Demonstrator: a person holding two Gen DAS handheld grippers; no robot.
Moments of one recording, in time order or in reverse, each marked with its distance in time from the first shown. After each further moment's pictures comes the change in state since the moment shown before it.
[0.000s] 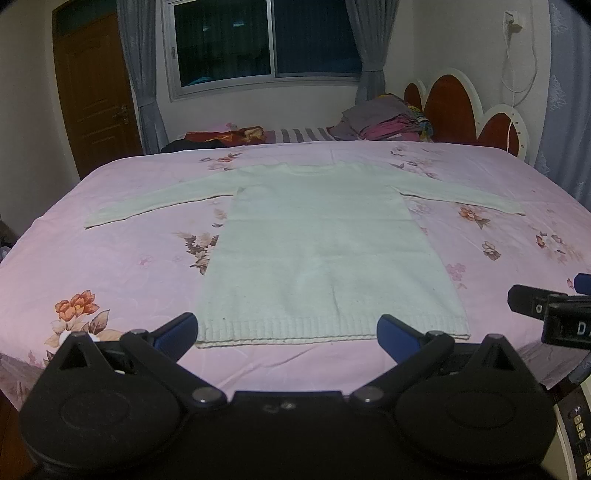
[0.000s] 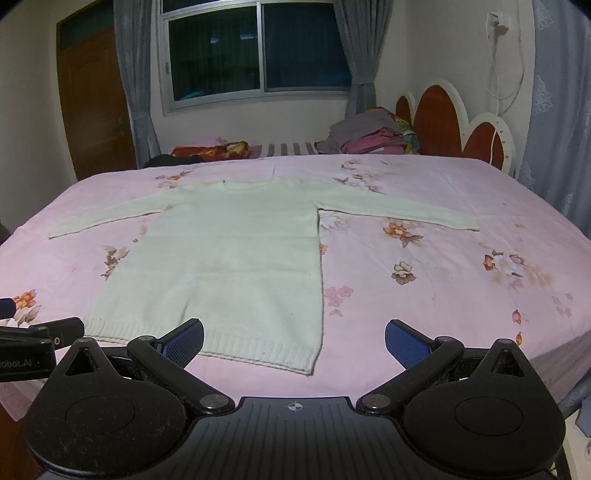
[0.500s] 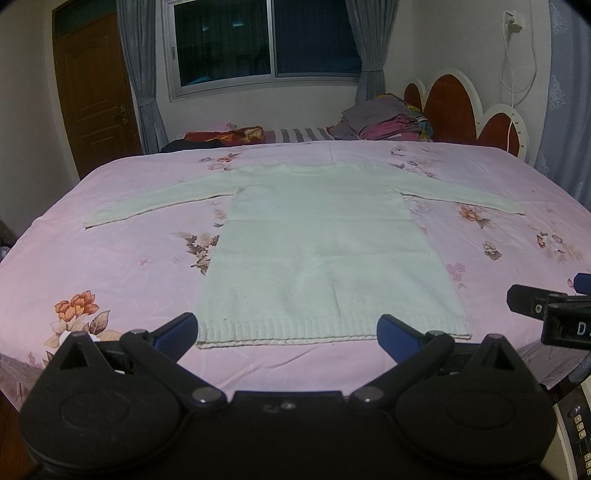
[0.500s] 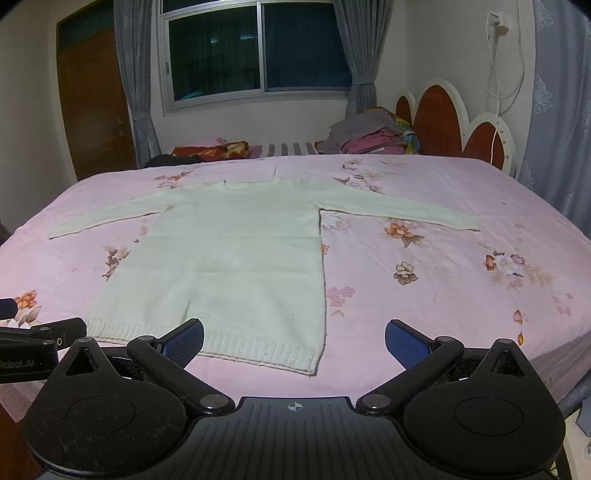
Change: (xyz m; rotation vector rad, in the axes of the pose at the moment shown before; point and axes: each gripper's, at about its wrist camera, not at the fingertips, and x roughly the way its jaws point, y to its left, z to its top) left arm 0.001 0.002 0.001 -0.003 0.006 -0.001; right arm -0.002 0.001 0.000 -0.002 0.000 0.002
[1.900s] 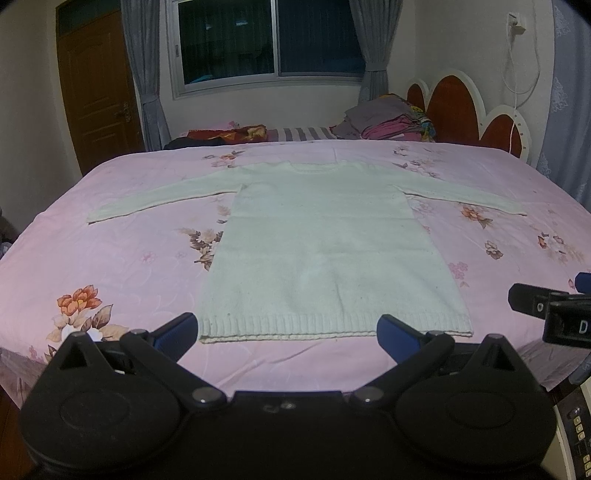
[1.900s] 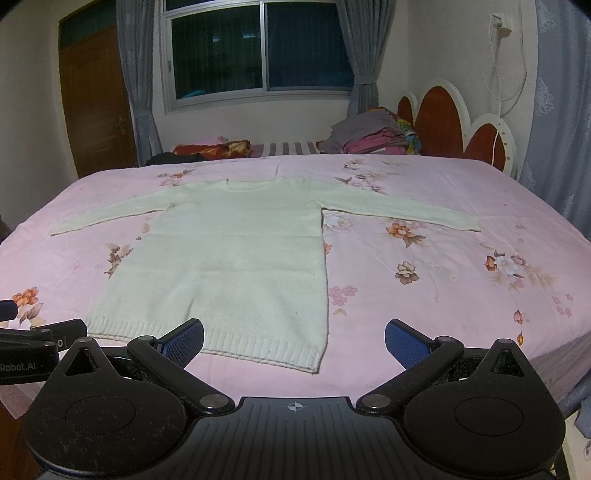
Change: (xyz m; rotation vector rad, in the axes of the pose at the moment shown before) left arm 0.001 0.006 -0.006 -0.008 0.000 0.000; right arm 0.001 0.005 -0.002 -0.004 0.002 0.000
